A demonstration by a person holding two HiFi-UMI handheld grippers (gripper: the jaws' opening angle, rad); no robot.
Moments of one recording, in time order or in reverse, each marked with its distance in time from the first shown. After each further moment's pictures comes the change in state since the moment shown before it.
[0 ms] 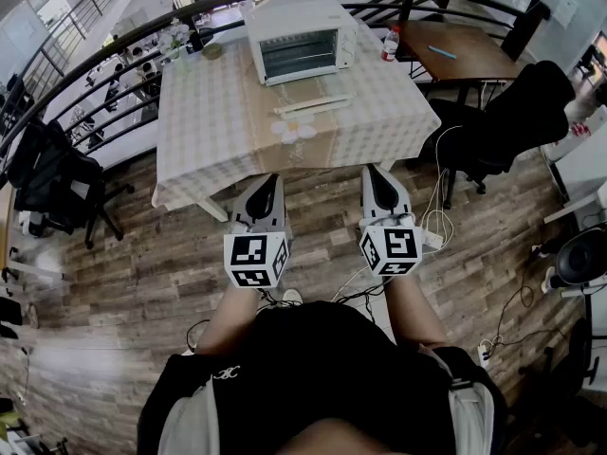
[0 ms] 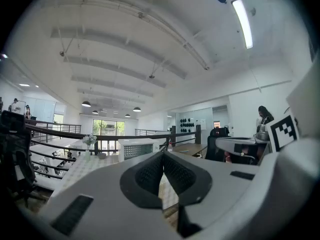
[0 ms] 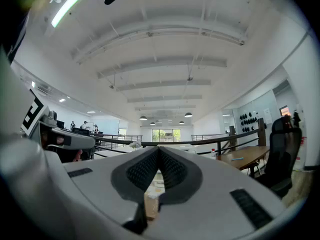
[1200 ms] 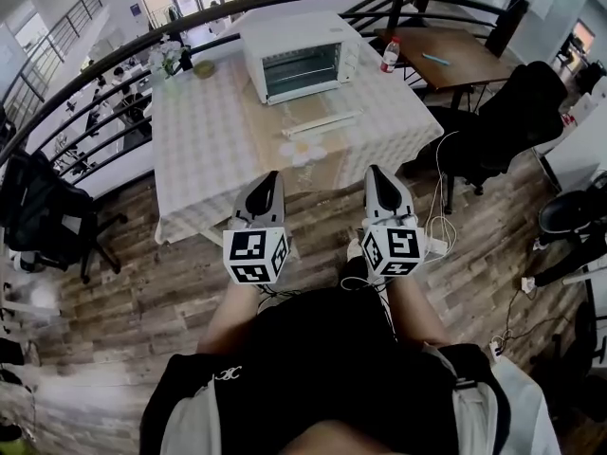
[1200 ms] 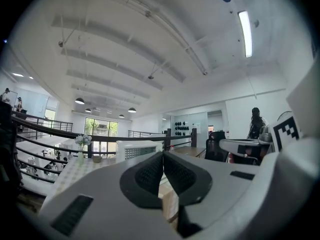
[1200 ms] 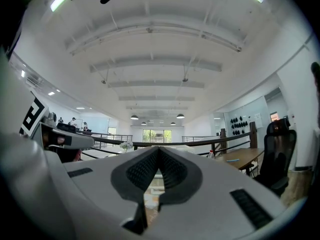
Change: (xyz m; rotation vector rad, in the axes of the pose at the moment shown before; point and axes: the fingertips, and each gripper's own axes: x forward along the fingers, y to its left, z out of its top) left arm 0.056 0.106 0.006 -0.026 -0.026 -0.088; right arm 0.088 0.042 -0.006 -0.014 0.001 -0.118
